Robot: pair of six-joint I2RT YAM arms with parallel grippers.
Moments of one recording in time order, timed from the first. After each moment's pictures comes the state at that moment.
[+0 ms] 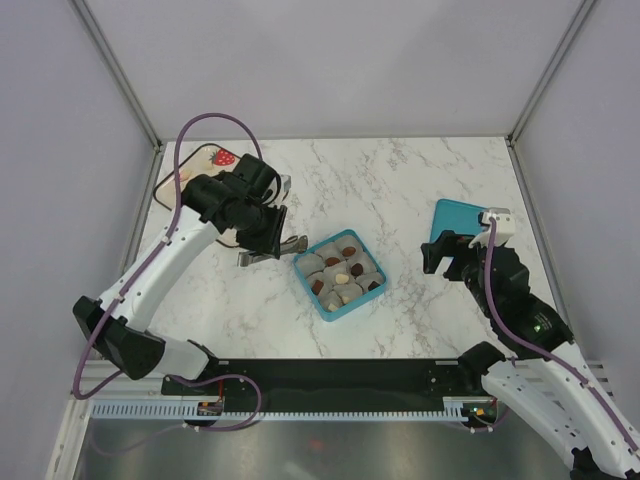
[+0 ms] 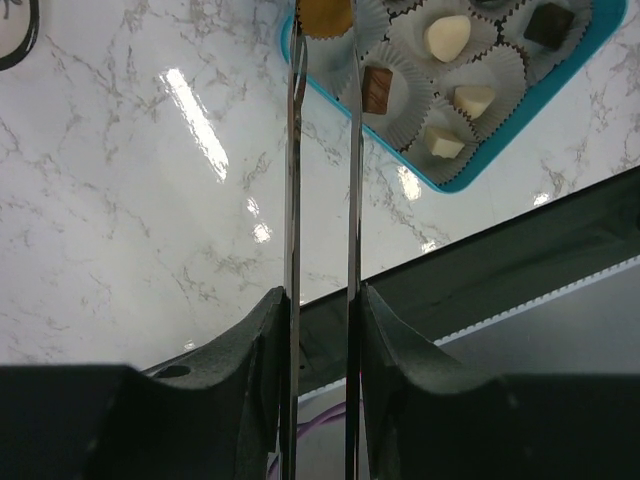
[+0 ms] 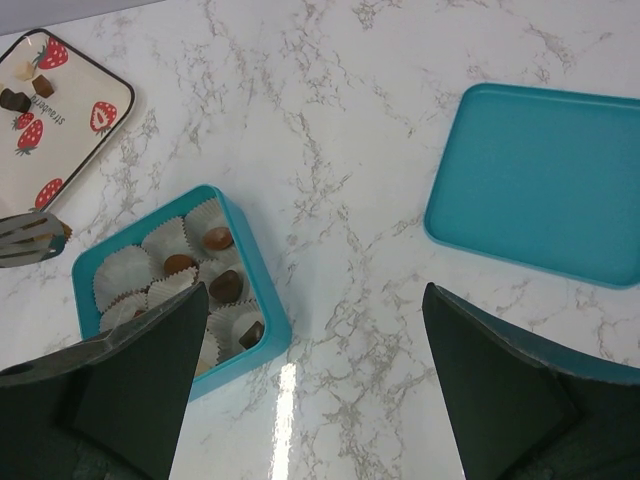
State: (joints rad) left arm -0.57 1.41 1.56 -1.29 0.06 -0.26; right arm 0.53 0.53 0.75 -0.56 0.33 0.41
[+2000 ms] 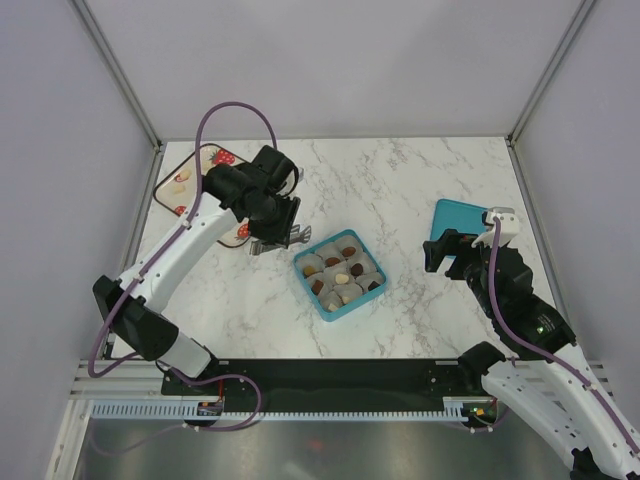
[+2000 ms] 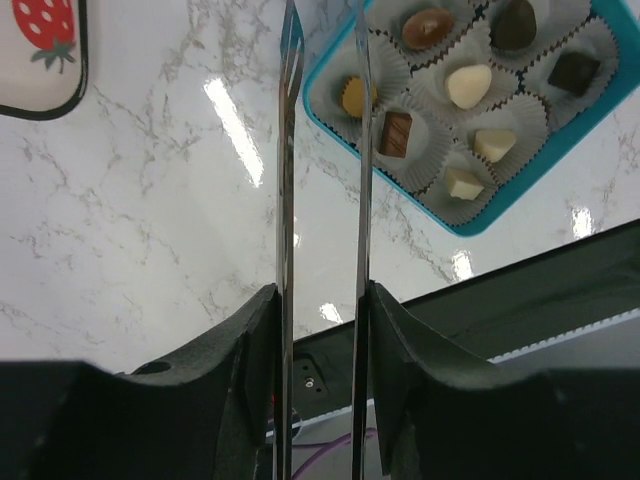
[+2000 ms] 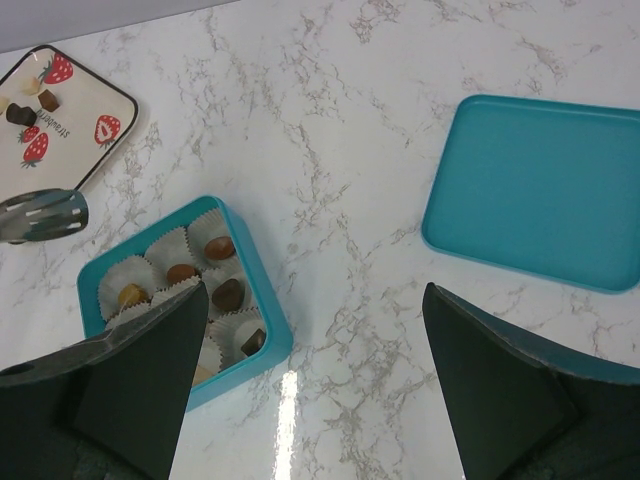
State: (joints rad) left arm -0.62 1.53 1.64 -1.28 -0.01 -0.25; right arm 0.53 0.53 0.76 -0.56 0.35 0.41
